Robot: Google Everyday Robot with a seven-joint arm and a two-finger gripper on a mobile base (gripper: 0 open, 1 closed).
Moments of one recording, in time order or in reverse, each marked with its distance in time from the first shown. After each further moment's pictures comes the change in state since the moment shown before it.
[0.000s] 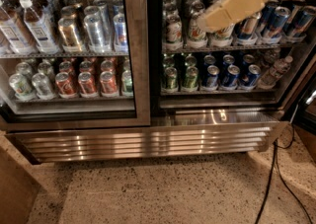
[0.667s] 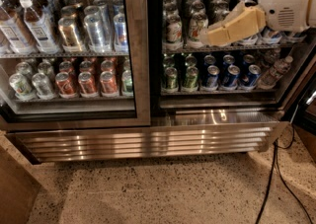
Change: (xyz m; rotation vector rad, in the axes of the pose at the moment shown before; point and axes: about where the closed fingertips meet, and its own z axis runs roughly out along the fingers) arm 0.023 0.000 0.014 0.016 -0.242 0.036
